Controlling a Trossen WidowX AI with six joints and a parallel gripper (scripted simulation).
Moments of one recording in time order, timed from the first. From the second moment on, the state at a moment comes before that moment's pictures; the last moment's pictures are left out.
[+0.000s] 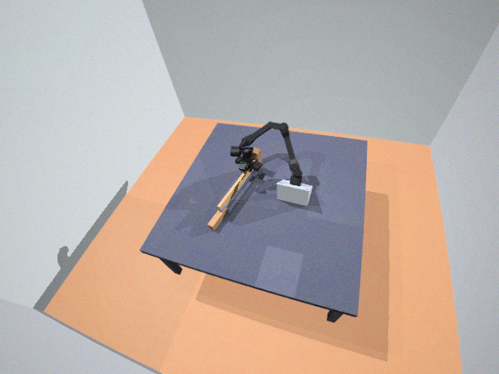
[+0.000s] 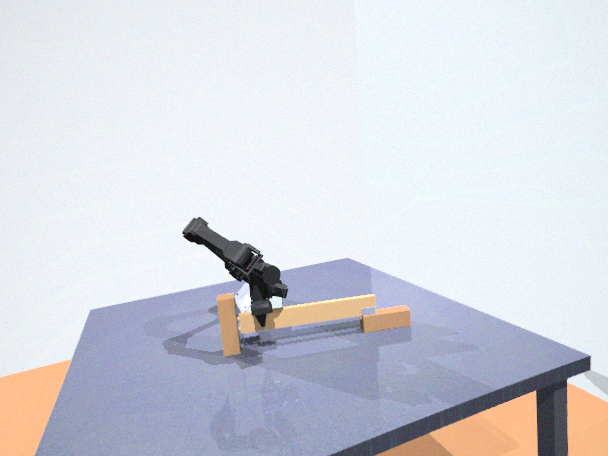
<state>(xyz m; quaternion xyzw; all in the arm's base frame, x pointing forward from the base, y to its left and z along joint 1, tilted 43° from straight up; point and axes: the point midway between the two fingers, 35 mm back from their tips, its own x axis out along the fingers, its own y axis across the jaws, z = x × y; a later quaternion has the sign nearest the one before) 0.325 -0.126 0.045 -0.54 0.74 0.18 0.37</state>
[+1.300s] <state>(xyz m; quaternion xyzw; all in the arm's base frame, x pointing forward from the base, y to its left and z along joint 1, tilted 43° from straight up) 0.322 -0.131 0.051 -0.54 0.74 0.18 0.37</state>
